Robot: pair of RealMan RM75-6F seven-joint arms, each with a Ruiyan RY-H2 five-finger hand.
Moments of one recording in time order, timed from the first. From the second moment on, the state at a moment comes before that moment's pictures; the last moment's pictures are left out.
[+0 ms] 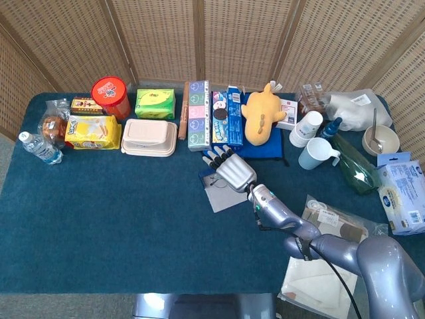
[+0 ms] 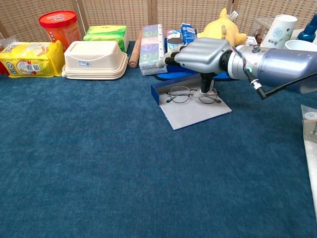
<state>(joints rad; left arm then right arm) -0.01 -0.91 -0.07 -1.71 1.49 1.62 -0.04 1.03 -1.67 0.13 -1.10 -1.31 0.78 -0.39</state>
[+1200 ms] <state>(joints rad) 0.01 -0.92 -0.07 -1.67 1.48 1.63 -0.07 1.11 -1.79 0.16 -0.91 -1.38 0.72 -0.29</state>
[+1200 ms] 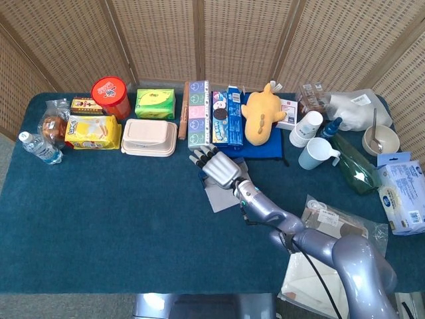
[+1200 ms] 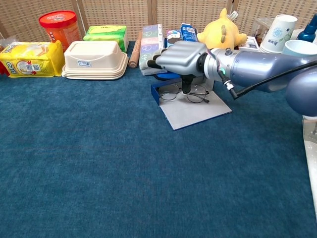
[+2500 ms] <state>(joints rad) 0.02 -0.92 -0.08 -1.67 1.50 1.65 -0.08 1.05 -1.74 0.12 -0.90 -1.41 0.78 -0.26</state>
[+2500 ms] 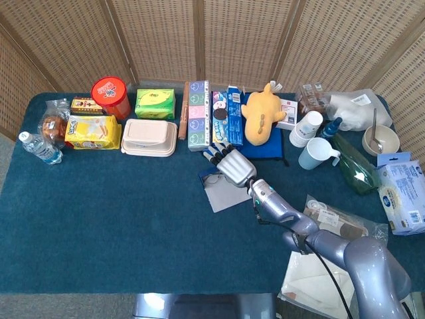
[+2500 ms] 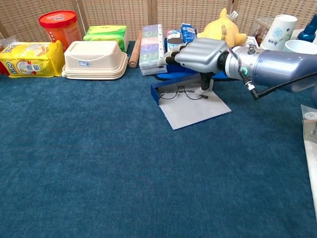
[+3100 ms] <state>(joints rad) 0.02 -0.93 -0.08 -1.66 1.50 1.65 -0.09 1.08 -1.73 0.14 -0.91 -1.42 0.76 -0.25</state>
